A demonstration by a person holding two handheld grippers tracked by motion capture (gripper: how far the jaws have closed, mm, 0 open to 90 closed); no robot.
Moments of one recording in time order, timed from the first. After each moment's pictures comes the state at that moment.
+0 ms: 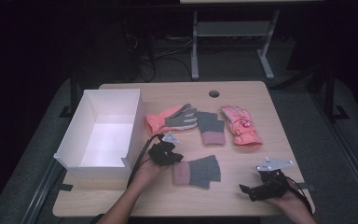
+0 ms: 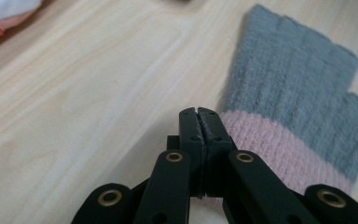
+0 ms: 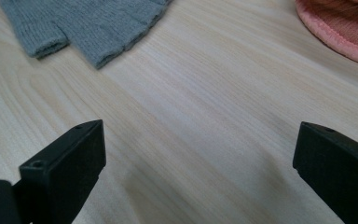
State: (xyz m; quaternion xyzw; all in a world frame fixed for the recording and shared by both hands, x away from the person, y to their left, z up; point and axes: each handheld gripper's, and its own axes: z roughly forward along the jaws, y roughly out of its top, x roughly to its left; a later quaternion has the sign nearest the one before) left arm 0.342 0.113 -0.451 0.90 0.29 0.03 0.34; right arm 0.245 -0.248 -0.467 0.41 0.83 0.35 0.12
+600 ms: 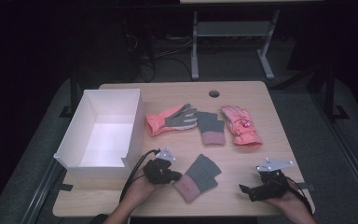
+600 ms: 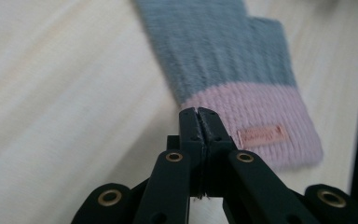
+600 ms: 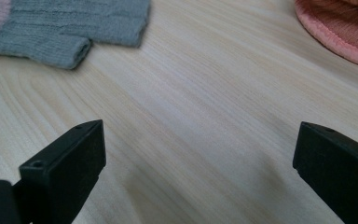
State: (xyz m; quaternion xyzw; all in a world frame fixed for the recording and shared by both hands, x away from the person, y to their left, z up) left arm 0.286 0.122 -0.451 0.90 0.27 -0.02 0.35; right arm 0.244 -0.247 -0.466 0.41 0.83 0.35 0.12
